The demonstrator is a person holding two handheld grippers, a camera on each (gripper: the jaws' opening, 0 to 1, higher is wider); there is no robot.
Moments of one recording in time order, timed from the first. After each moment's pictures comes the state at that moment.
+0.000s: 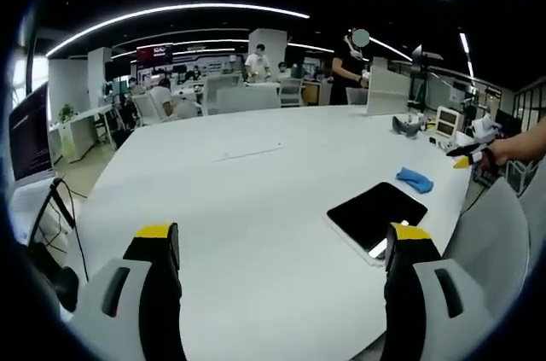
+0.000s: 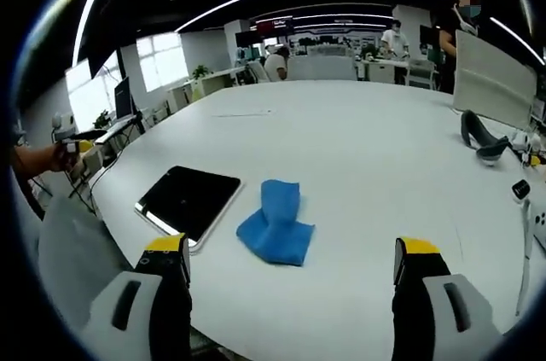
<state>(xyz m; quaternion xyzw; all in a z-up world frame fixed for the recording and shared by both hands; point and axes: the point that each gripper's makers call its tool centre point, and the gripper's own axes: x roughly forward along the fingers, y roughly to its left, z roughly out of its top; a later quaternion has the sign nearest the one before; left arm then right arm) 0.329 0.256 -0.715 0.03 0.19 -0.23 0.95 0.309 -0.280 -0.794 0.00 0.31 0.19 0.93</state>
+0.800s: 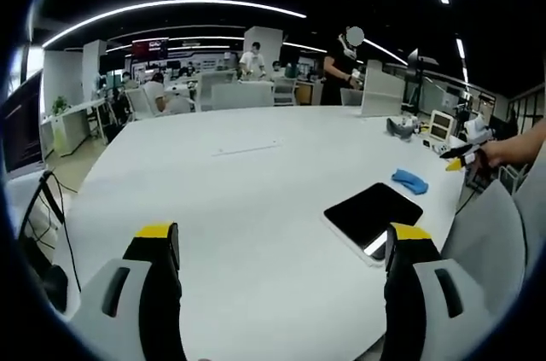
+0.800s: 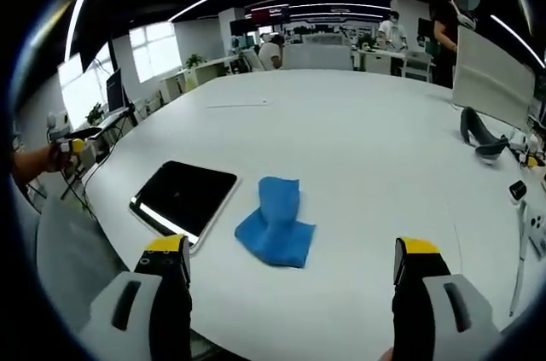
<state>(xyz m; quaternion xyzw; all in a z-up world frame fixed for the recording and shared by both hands) 0.336 0.254 -0.723 0.01 0.19 -0.25 0.95 0.314 -0.276 -0.791 -0.02 0.33 0.17 0.93</state>
